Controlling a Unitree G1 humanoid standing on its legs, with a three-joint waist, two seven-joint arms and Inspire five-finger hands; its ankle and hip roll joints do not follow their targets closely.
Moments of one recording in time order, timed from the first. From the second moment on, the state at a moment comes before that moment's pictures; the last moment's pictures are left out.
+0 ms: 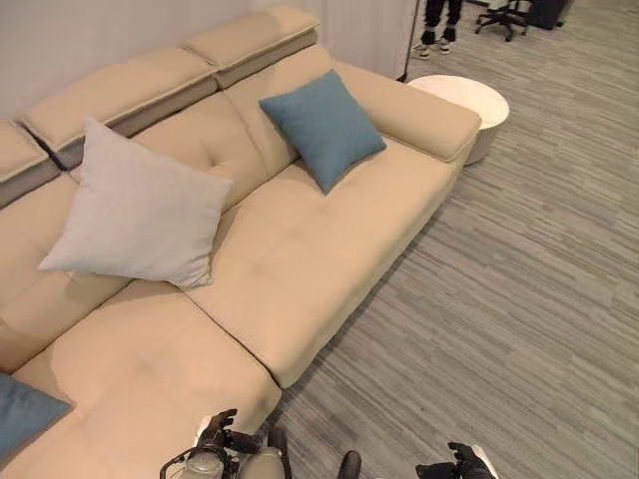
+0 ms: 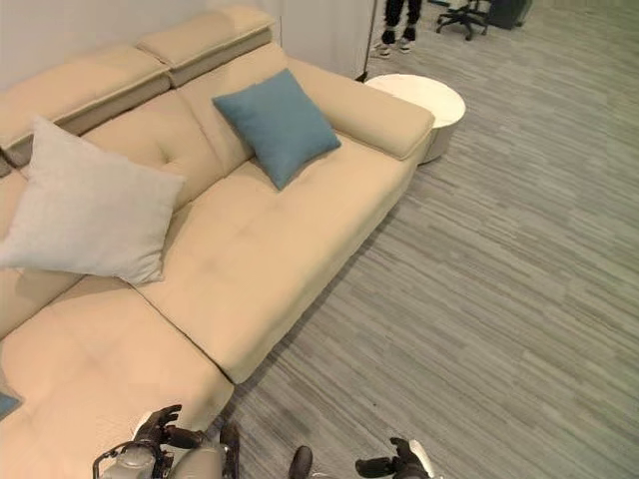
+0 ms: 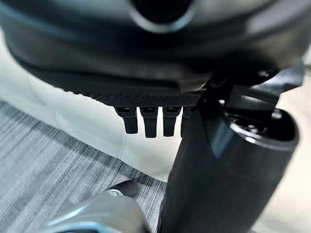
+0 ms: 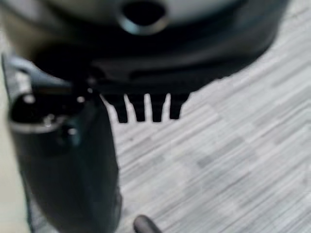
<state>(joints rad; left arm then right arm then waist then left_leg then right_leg) -0.11 0.23 -0.19 1.21 -0.07 -0.07 0.17 -0.05 -0.26 0.23 1.25 -0.05 -0.01 -0.25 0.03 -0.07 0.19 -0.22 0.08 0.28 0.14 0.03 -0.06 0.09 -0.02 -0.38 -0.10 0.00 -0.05</state>
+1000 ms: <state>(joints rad) -0.03 0.21 -0.19 1.27 -0.08 -0.06 0.17 -0.08 -0.23 0.25 1.24 -0.07 -0.01 -0.23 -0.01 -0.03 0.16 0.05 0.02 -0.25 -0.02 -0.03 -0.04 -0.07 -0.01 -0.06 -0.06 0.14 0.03</state>
